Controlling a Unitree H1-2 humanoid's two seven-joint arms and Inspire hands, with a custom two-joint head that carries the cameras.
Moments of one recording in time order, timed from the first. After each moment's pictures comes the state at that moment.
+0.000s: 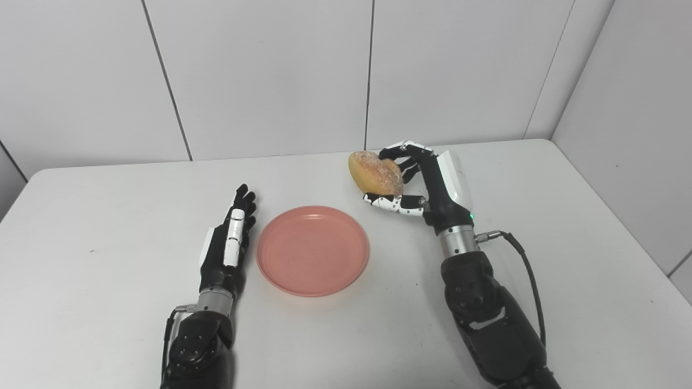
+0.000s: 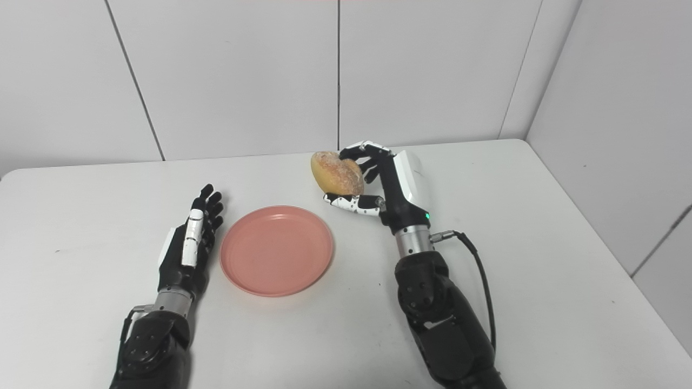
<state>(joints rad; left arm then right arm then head) -0.35 -0.01 -0.02 0.35 -0.08 -0.09 -0.06 -0.41 -0.14 0.19 0.12 -0.49 -0.09 -0.23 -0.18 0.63</state>
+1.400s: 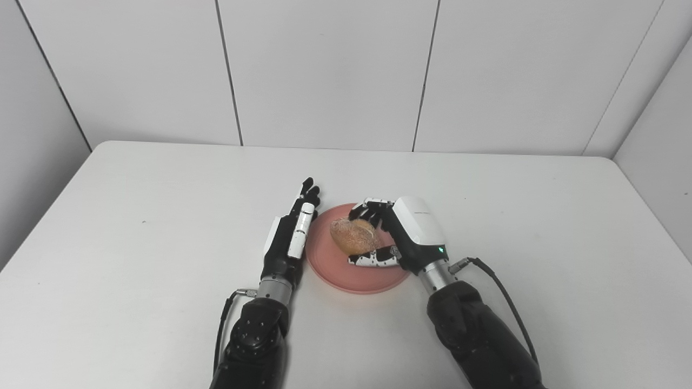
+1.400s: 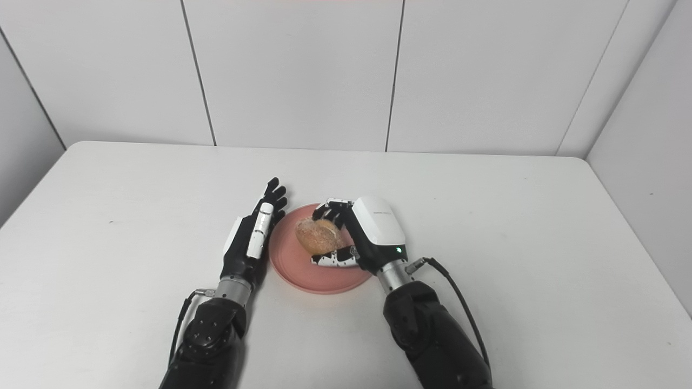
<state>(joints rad) -0.32 -0.08 -0.05 0.32 0.00 -0.09 0.00 -0.49 -0.12 0.39 0.43 -0.75 -0.21 -0.24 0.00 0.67</state>
